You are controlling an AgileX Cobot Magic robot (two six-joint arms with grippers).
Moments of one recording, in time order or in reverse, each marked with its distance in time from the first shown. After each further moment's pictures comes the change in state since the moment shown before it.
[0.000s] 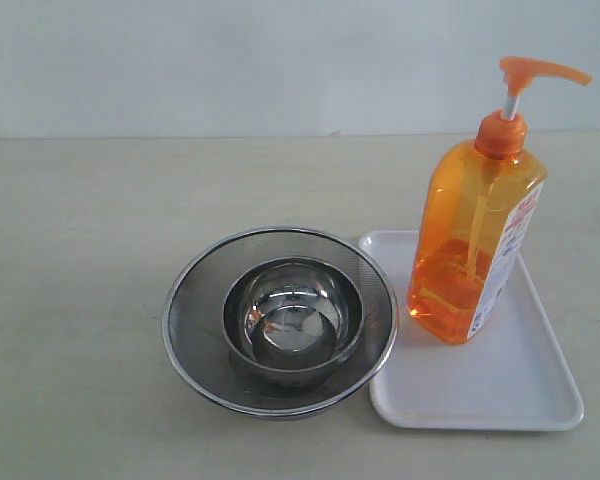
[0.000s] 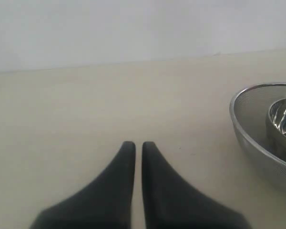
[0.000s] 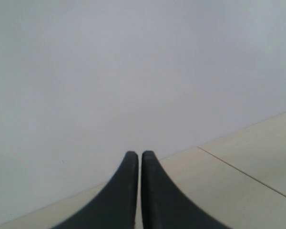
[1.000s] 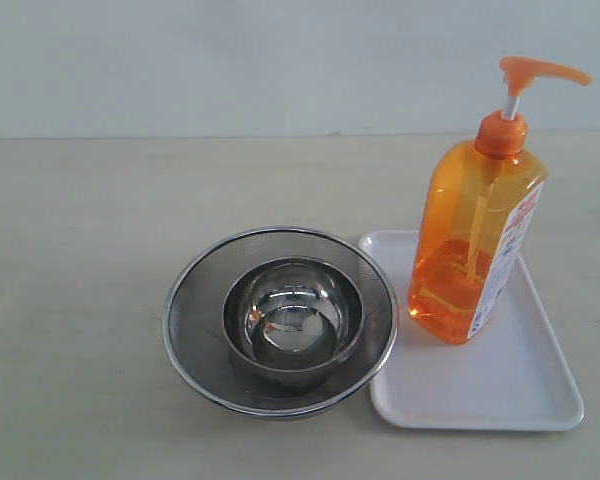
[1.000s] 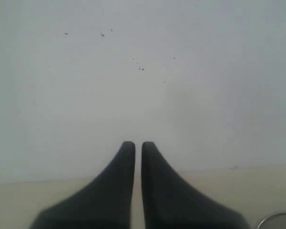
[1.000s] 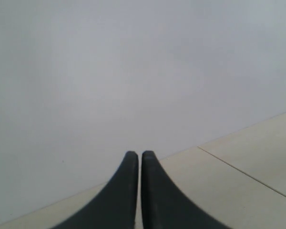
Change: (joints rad) left arm 0.000 0.000 -0.061 -0.804 -0.364 0.813; right arm 0.000 0.000 0.000 0.000 0.000 -0.002
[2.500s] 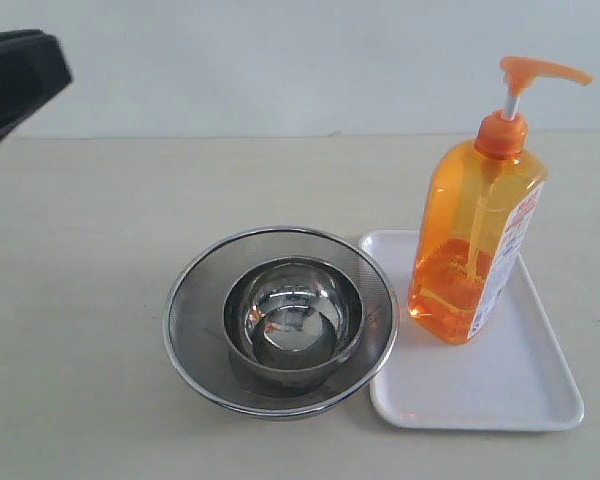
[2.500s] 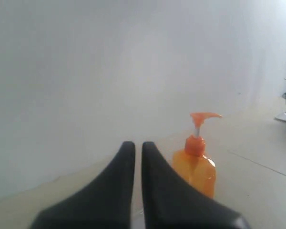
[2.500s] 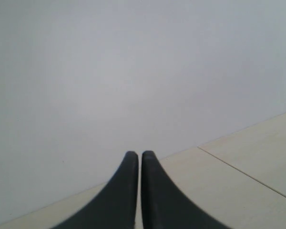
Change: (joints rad) left arm -0.796 0.720 -0.406 0.138 -0.271 -0.221; right arm 0.000 0.000 0.000 -0.002 0.002 0.000
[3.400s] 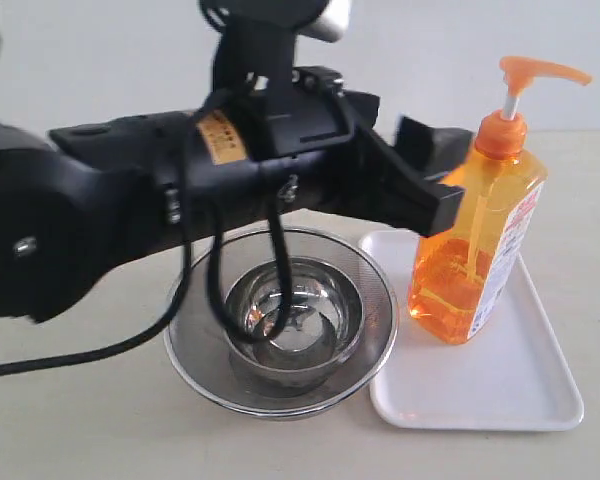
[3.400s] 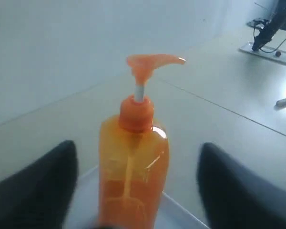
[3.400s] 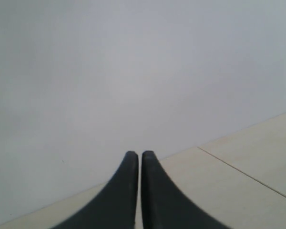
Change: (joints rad) left arm -0.042 0.774 -0.436 0.469 0.021 -0.533; right arm 0.000 0.000 0.000 0.000 0.000 0.000
